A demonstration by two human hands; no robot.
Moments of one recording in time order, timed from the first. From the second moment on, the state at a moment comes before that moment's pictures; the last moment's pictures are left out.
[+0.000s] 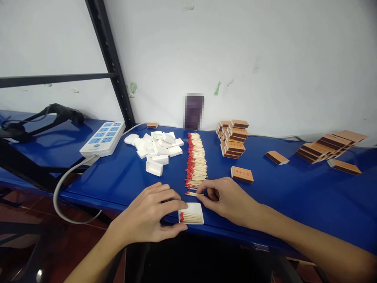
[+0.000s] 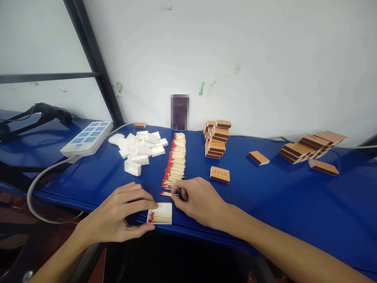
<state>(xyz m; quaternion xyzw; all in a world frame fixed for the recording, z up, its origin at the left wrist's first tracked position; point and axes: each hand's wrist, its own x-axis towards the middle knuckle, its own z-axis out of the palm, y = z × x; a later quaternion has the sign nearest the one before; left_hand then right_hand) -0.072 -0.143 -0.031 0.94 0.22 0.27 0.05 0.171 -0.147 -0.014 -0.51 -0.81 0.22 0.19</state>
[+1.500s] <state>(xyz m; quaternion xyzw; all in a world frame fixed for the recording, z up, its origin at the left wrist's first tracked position) -0.074 -0.145 -0.030 0.93 0.21 0.28 0.07 0.179 -0.142 0.037 -0.43 -0.89 0.03 -0.17</state>
